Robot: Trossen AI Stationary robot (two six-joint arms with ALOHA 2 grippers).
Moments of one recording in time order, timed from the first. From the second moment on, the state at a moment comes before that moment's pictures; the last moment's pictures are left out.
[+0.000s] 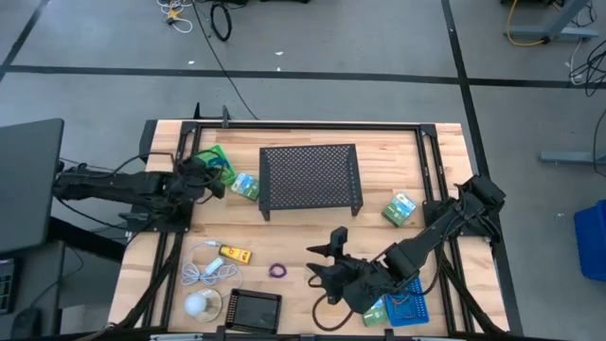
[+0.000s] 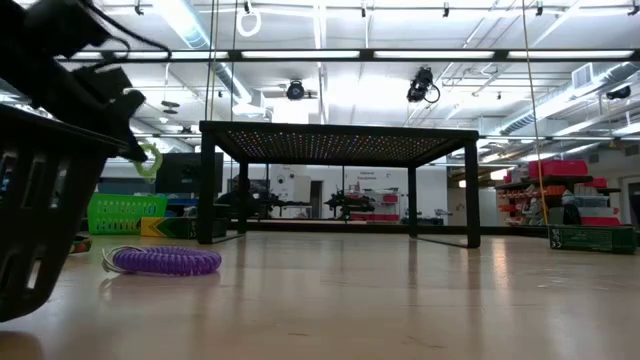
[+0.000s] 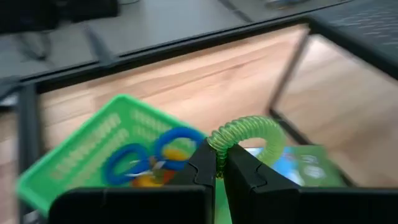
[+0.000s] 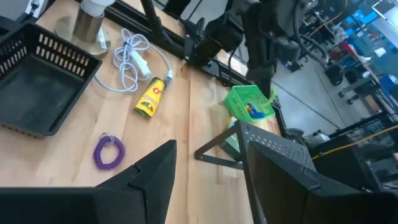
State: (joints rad) left arm -0.03 0.43 0.29 -0.67 -0.89 -0.78; right arm 0.65 1.78 1.51 -0.42 0.86 -0.11
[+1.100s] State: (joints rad) left arm 0.23 0.82 0.29 -0.56 -0.83 -0.69; right arm 0.67 1.78 1.51 -0.58 0.99 0.10
